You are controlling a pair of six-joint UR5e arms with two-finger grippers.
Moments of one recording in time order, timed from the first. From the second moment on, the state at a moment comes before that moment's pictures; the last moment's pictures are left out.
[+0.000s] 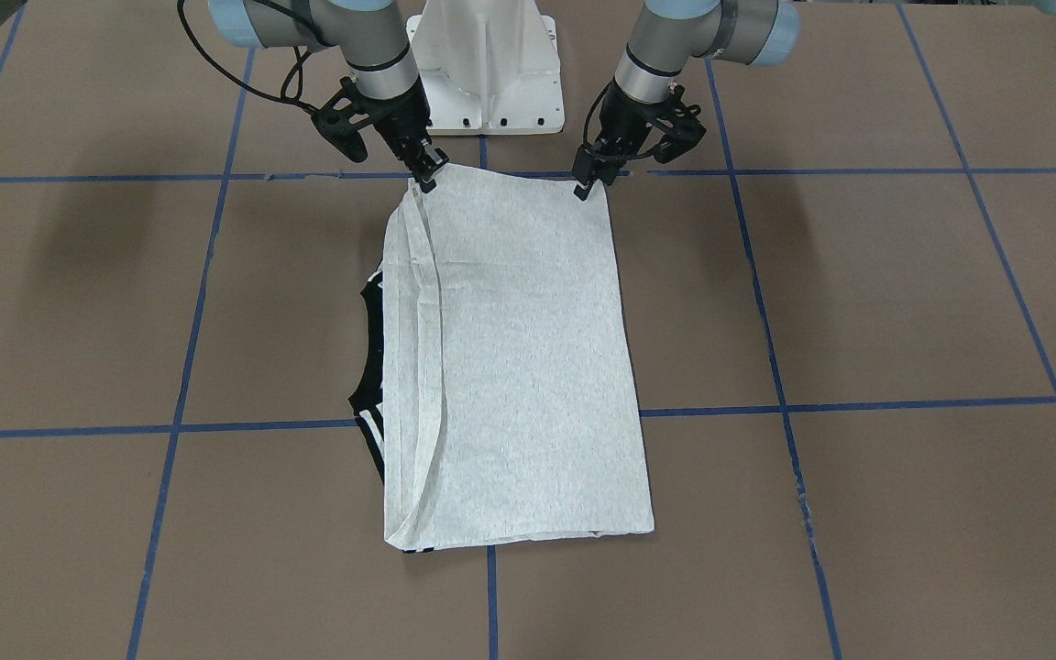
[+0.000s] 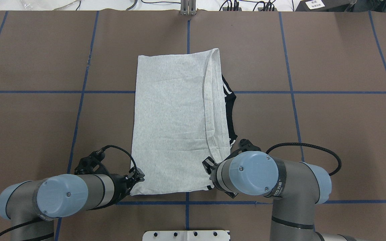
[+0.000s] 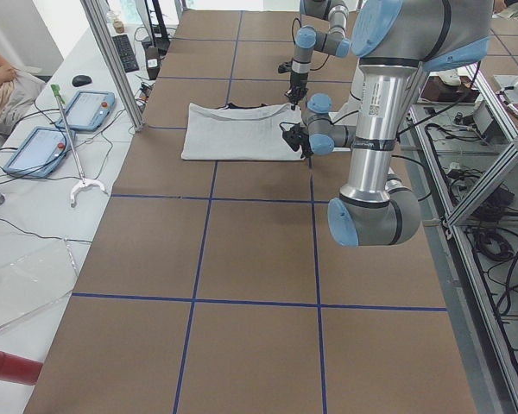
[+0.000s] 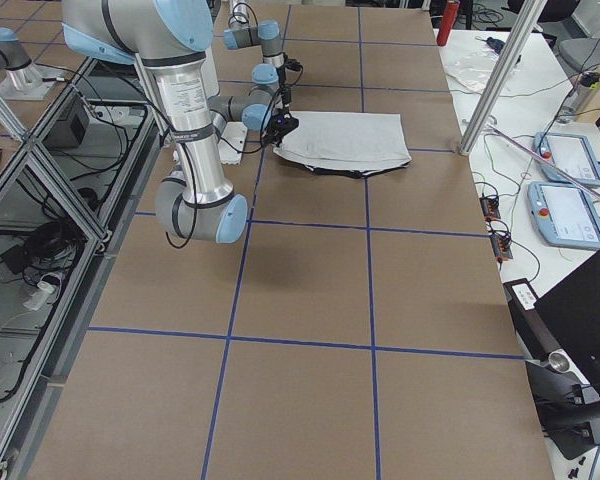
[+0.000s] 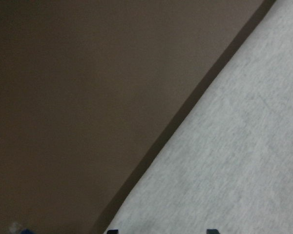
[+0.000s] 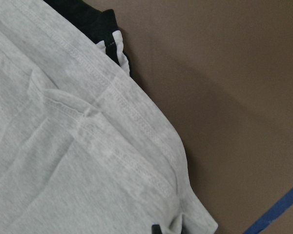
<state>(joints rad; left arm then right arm) -0.21 -1.79 -1.96 -2.00 -1.58 -2.15 0.25 -1.13 1.95 -1.48 1.68 2.27</state>
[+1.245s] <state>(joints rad) -0.18 -1.78 -1.97 -1.99 -1.58 -2.15 0.25 -1.13 1.97 -1.48 1.68 2.27</state>
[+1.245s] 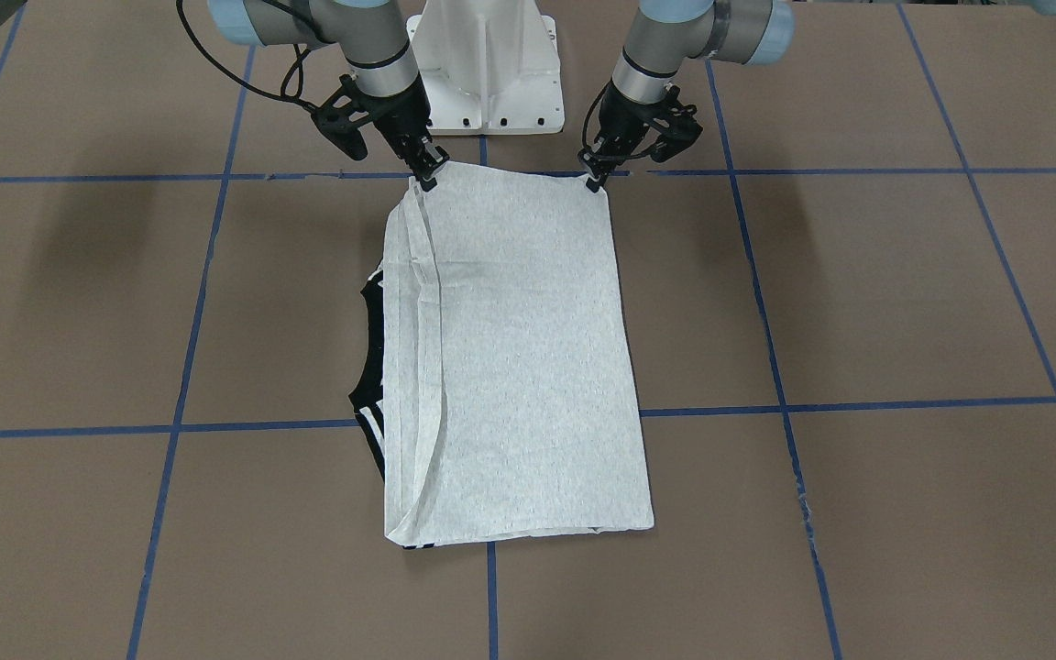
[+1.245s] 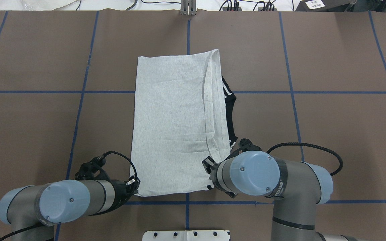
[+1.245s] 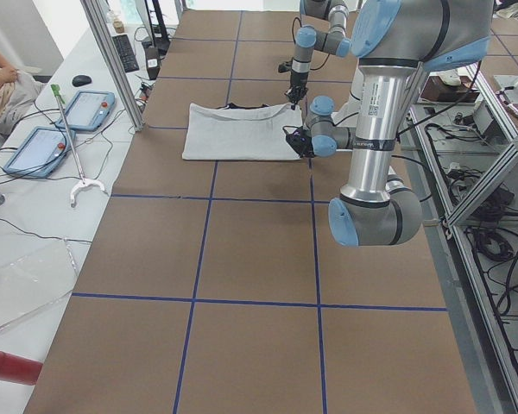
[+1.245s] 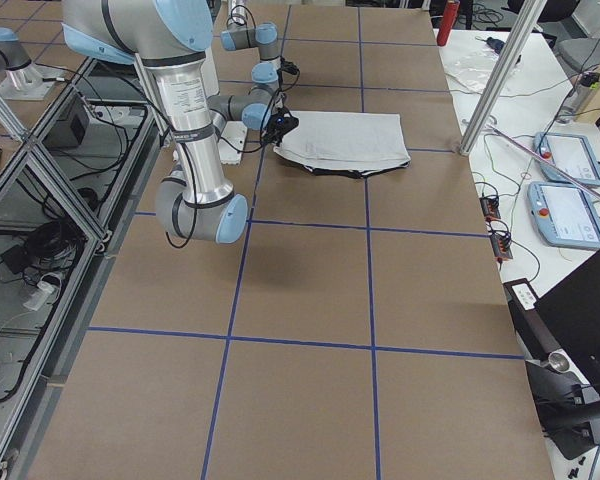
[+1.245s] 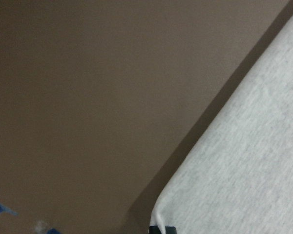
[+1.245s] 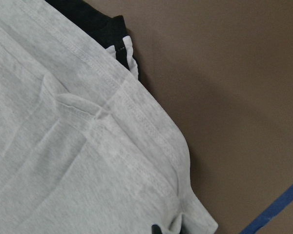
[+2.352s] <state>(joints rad) -0.31 -1.82 -2.21 -1.90 -1.66 -2.04 0.36 -1.21 2.18 -1.49 1.77 2.32</state>
